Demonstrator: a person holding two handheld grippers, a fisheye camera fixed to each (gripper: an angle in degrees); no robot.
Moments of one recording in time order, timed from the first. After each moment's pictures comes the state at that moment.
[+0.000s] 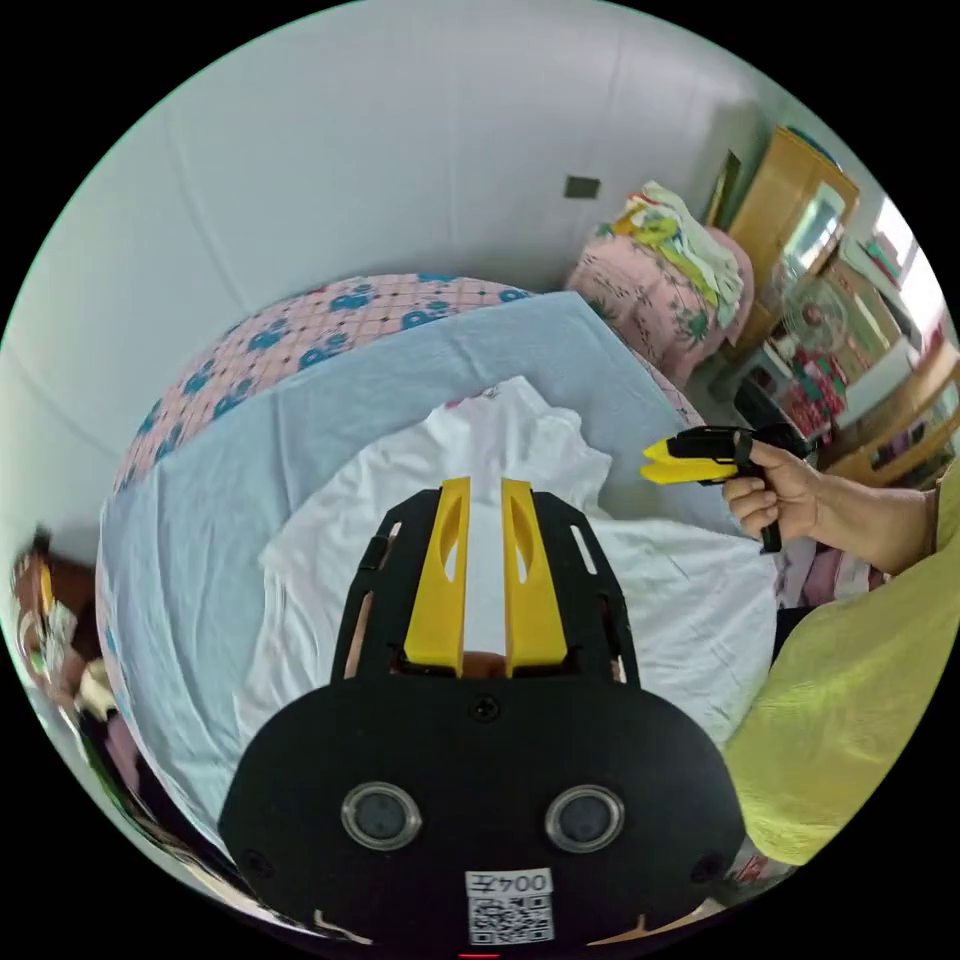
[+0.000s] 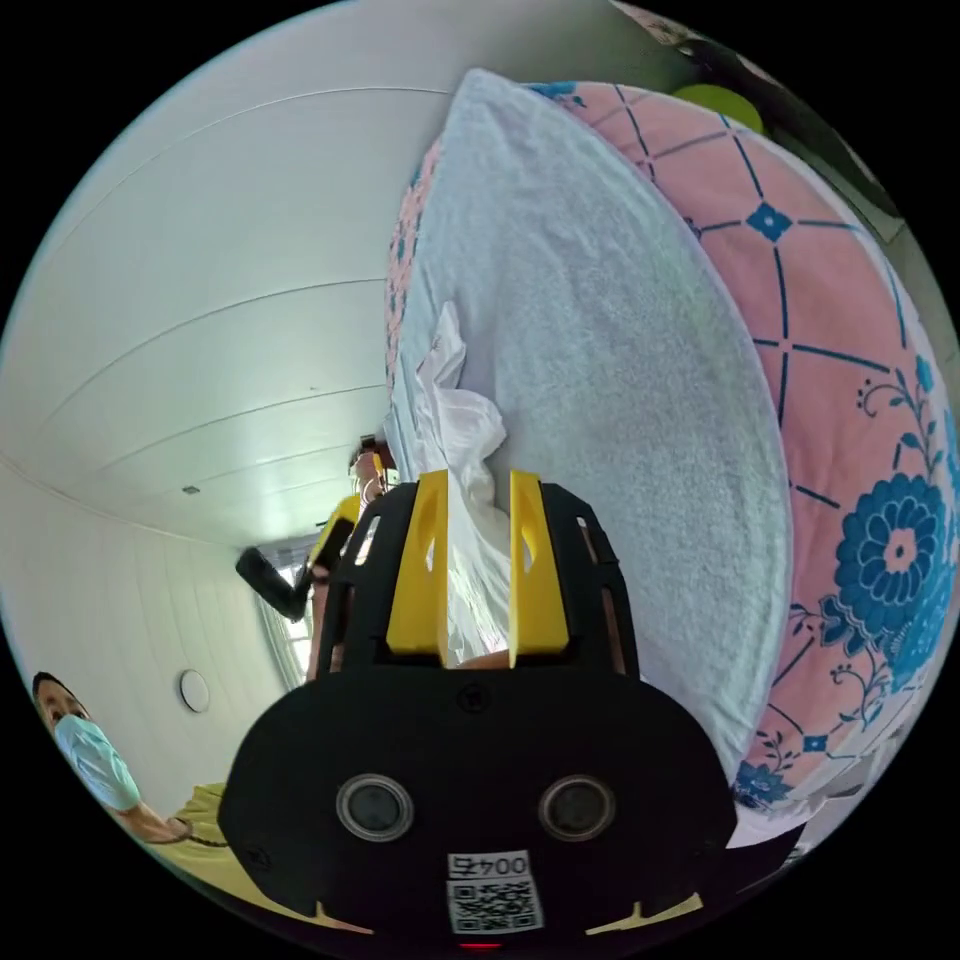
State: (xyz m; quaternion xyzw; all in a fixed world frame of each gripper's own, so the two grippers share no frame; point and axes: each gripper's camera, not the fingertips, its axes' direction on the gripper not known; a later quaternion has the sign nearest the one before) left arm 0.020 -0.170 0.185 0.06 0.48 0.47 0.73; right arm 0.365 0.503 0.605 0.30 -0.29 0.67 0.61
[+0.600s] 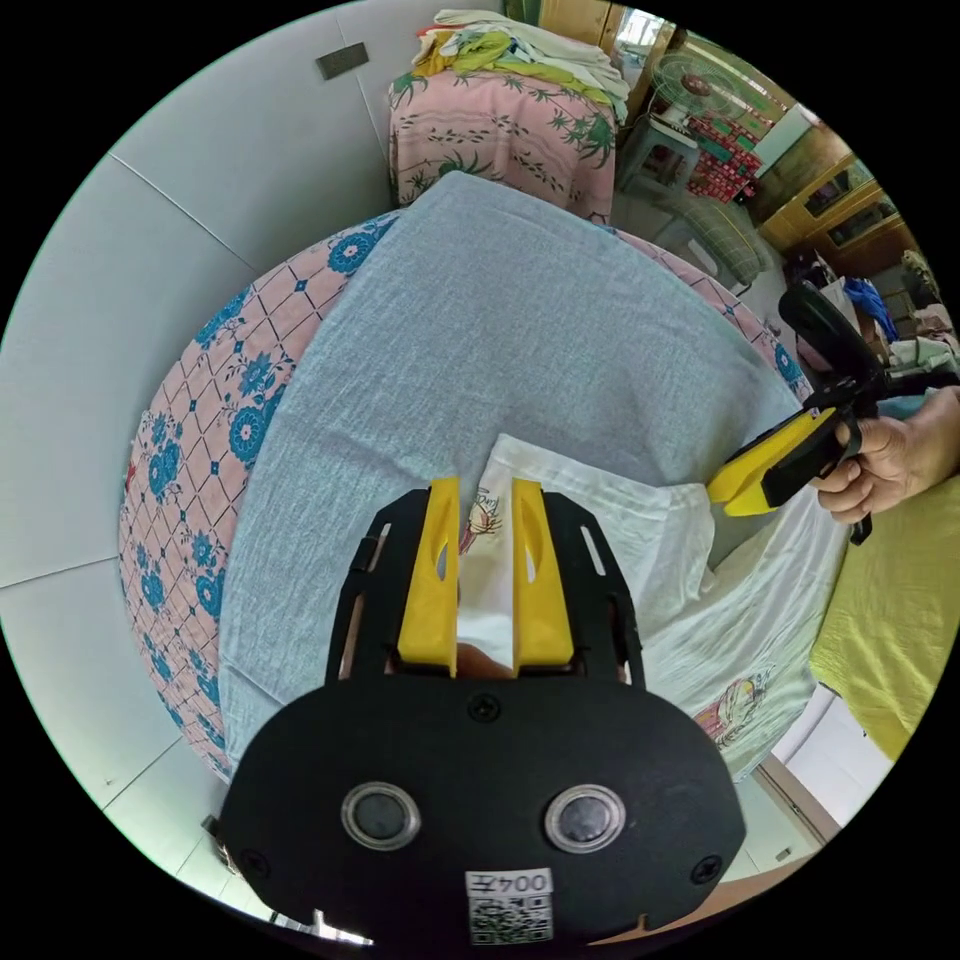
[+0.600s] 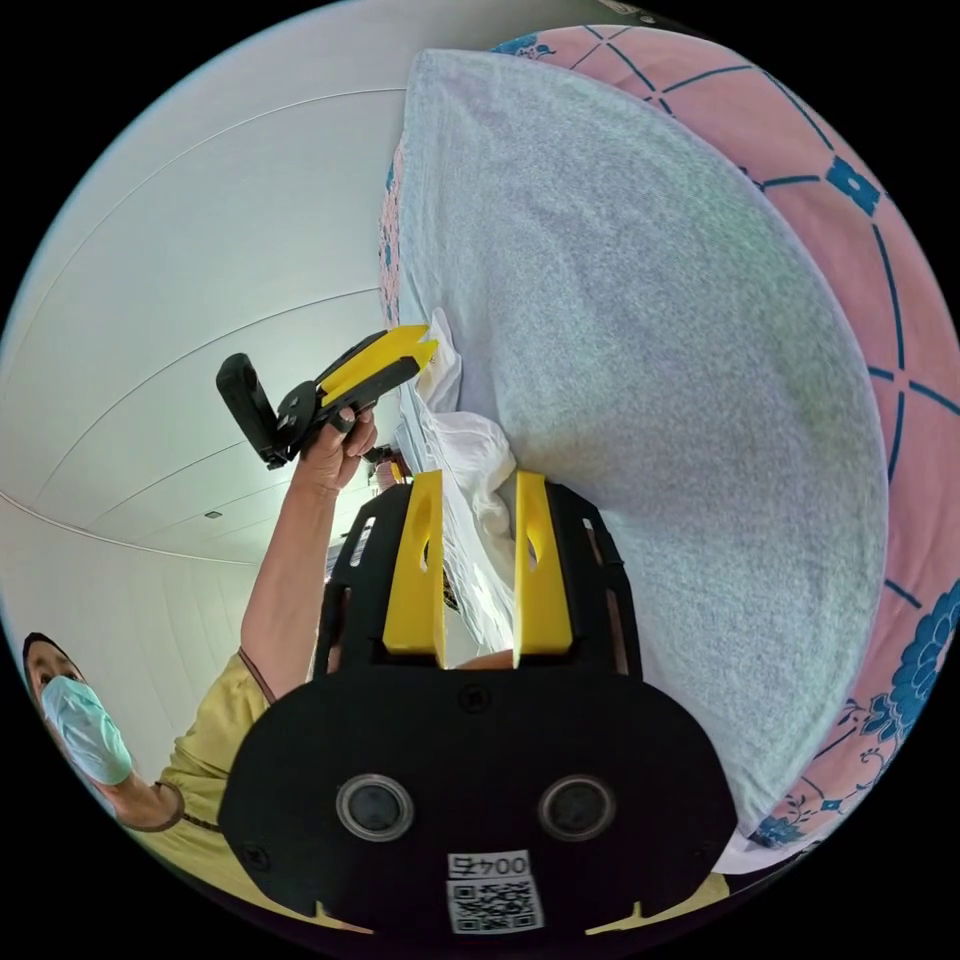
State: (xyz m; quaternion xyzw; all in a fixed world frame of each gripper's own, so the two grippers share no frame) left arm 0.322 -0.249 0.110 0.06 0.40 0.71 0.58; right arm 0.387 0.506 0.613 0.31 -0.32 0.67 0.59
